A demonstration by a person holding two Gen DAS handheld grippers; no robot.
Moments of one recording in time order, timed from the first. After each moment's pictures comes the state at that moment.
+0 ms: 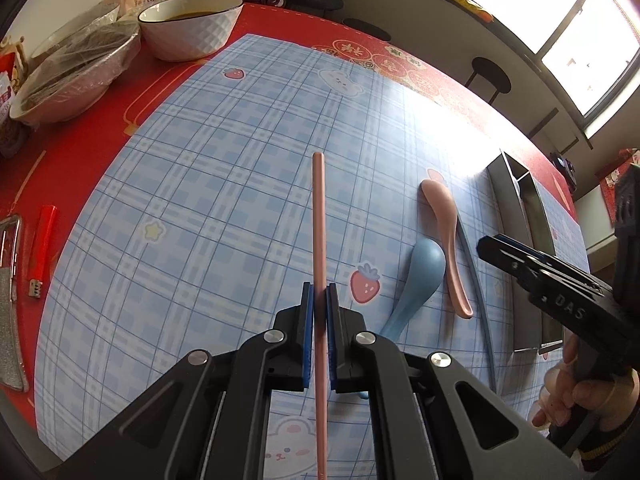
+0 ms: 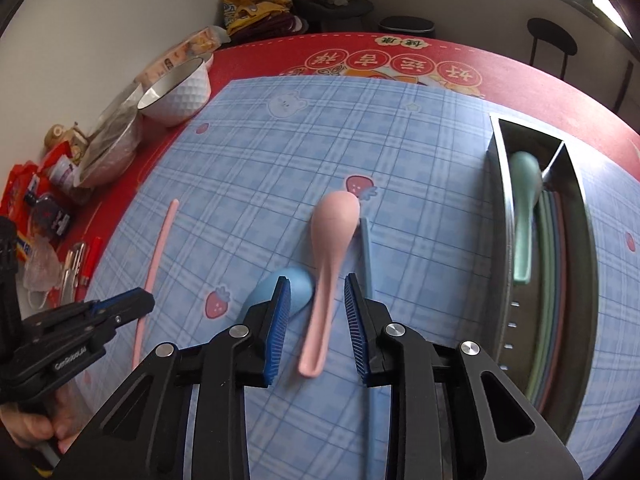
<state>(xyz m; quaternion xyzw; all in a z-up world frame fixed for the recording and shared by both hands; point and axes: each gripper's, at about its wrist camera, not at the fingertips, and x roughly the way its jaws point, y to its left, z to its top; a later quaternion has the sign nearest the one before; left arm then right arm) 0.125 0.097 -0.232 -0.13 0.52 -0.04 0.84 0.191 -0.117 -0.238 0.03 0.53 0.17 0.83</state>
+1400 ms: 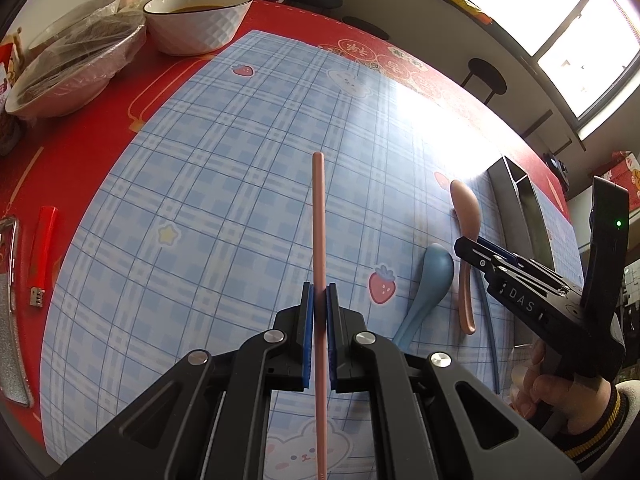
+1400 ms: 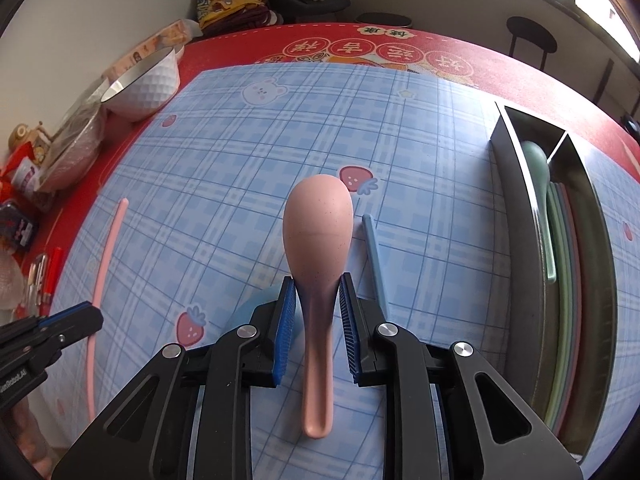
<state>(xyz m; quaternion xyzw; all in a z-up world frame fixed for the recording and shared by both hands) 0.127 0.116 -0.236 -0.14 0.53 -0.06 0.84 0.190 -0.102 -0.258 0.02 0.52 0.12 0.85</state>
